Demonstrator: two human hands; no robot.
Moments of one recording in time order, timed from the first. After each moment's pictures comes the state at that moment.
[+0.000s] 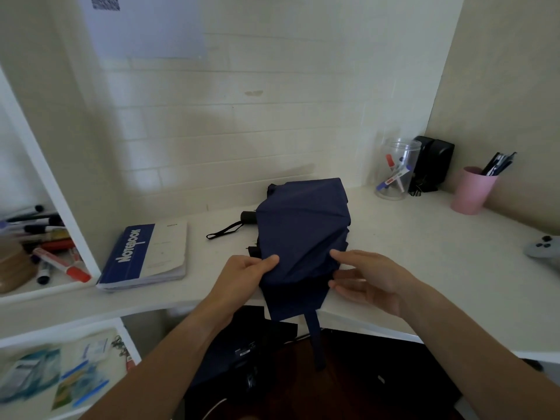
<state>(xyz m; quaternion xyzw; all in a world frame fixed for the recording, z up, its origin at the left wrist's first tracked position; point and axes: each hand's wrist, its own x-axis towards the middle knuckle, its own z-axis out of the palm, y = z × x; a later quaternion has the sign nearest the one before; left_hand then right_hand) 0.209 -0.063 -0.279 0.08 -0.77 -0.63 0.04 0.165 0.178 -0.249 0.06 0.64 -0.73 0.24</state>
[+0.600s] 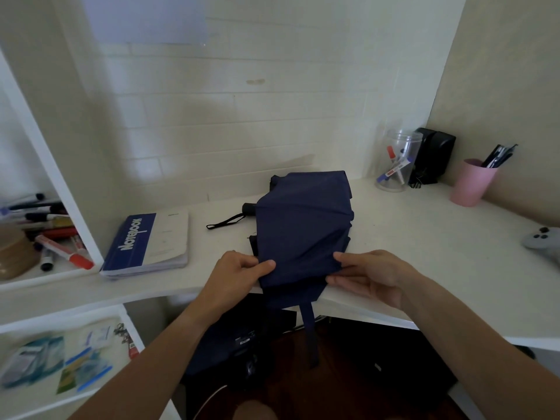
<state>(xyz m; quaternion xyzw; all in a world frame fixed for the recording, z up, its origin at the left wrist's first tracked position) 0.218 -0.084 -0.299 0.02 -0.84 -0.54 0.06 0.175 0.181 -0.252 0.09 0.64 -0.72 0.25</state>
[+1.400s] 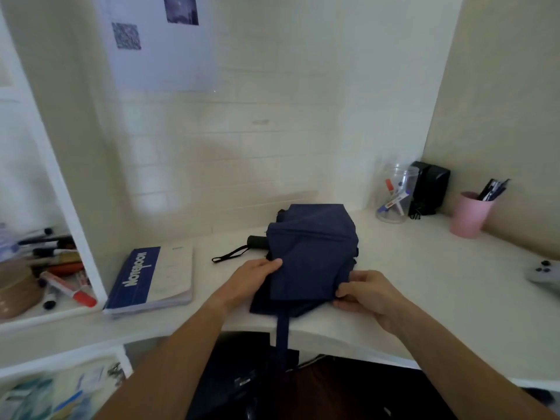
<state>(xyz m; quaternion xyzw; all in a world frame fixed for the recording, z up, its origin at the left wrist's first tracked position) 0.149 -0.095 -0.277 0.02 -0.81 -0.59 -0.03 0.152 0.163 -0.255 0.03 0.73 -0.67 0.14</state>
